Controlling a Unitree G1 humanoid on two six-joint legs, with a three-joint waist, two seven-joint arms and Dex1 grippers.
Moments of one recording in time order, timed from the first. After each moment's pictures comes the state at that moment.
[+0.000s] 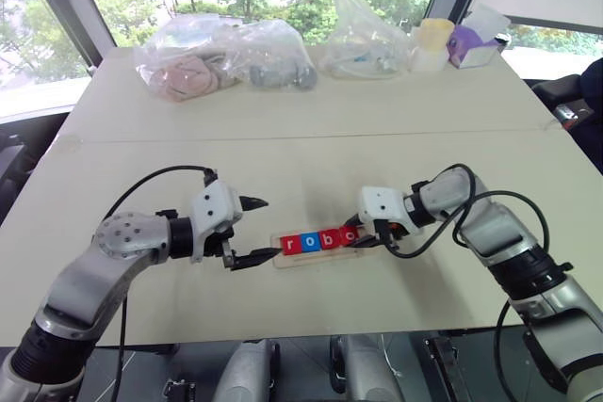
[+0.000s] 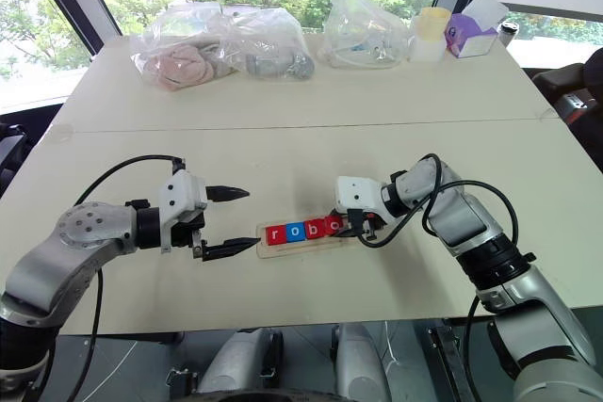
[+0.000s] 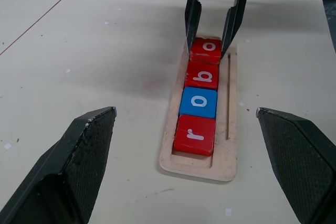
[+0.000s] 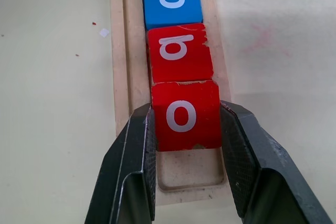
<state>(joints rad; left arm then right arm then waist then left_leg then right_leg) -0.19 0.77 -0.06 -0.51 -0.44 0.54 -0.91 -0.60 -0.72 0.38 0.01 0.02 0.31 1.34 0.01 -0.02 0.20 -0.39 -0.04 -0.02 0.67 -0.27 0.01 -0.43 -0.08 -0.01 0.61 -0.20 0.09</state>
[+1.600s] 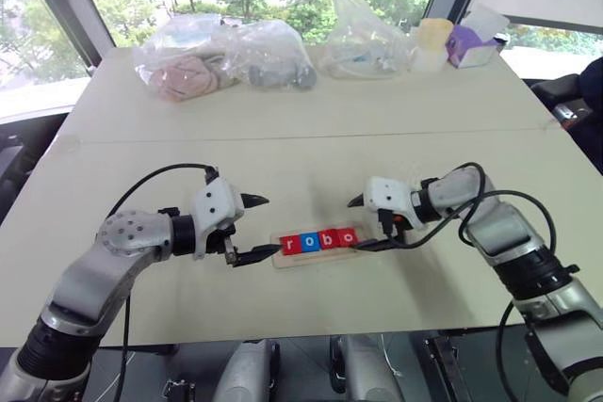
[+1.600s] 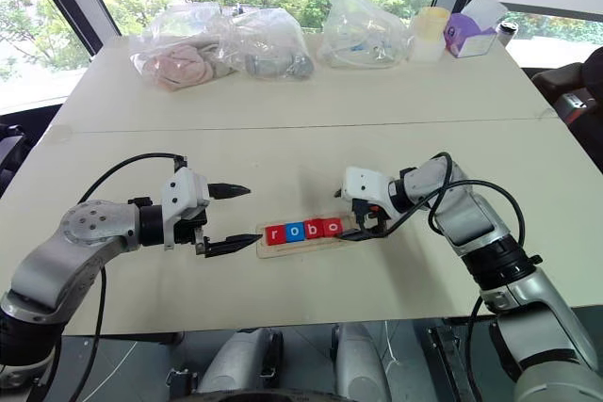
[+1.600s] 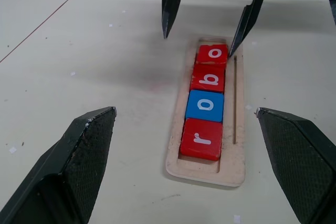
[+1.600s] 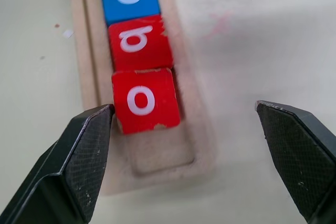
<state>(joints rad) -0.21 0.75 -0.06 -0.49 -0.42 0.54 -0.91 -0.60 -0.72 0.34 0.04 0.03 0.34 1.27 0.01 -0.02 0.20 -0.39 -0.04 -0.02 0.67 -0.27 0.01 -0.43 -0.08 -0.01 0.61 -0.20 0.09</state>
